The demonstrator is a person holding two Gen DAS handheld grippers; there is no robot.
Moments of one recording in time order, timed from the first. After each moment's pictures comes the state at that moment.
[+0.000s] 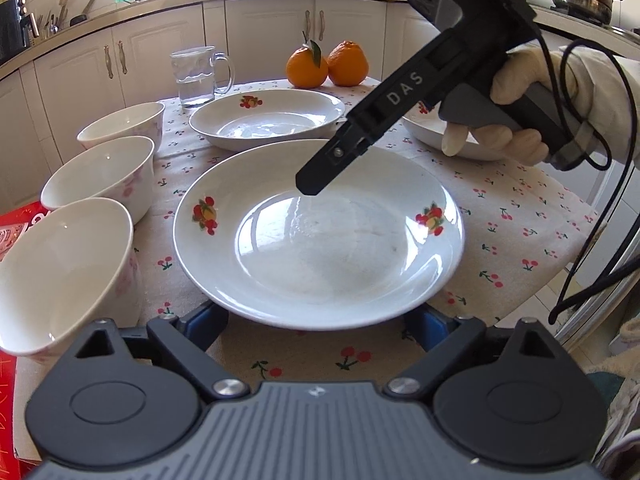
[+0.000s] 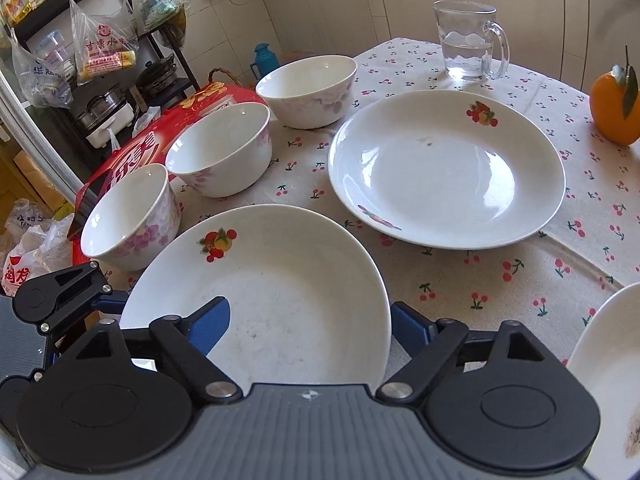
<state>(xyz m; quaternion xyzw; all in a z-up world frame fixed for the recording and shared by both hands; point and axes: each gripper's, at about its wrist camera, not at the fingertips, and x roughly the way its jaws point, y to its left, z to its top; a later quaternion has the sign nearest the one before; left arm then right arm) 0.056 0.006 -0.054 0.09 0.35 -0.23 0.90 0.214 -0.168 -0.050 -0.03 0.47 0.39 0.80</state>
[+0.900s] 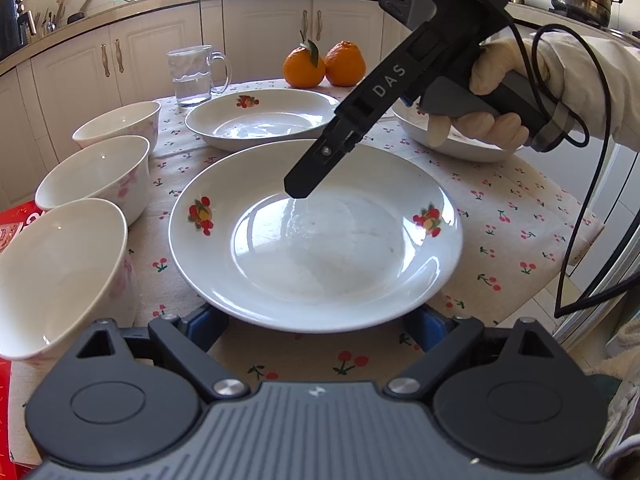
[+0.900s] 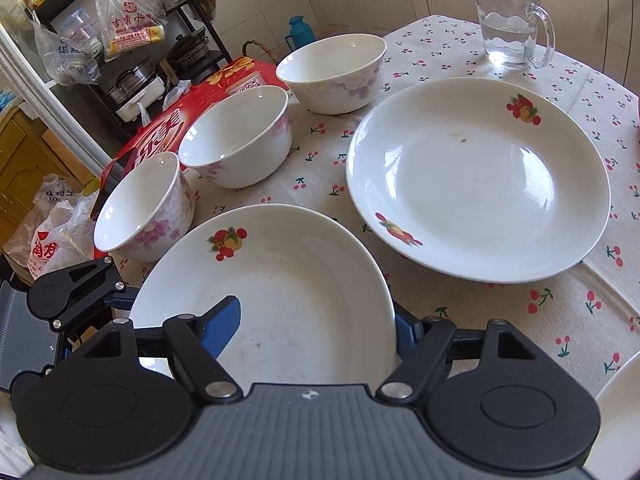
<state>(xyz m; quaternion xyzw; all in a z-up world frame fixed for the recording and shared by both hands) 0.058 0.008 -0.054 0.09 0.35 -0.23 0.90 0.234 -0.162 -0.052 -0.04 0.49 0.43 0.75</state>
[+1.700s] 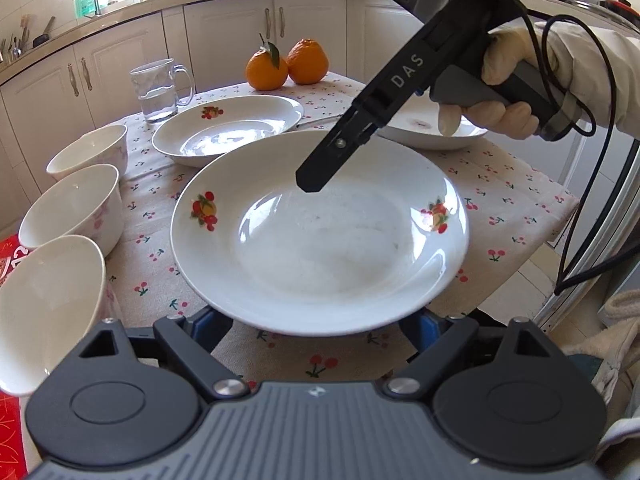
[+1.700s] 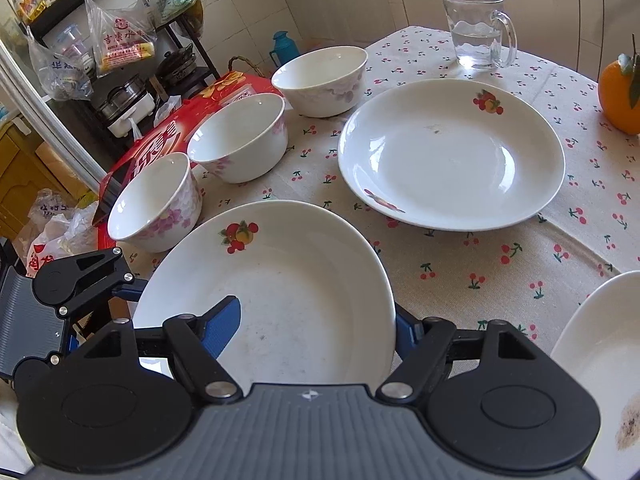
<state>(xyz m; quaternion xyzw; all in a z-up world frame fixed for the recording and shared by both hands) 0.056 -0.007 -0.041 0.13 0.35 -0.27 0.88 0.207 -0.192 -0.037 -0.02 0.48 0.41 0.78</state>
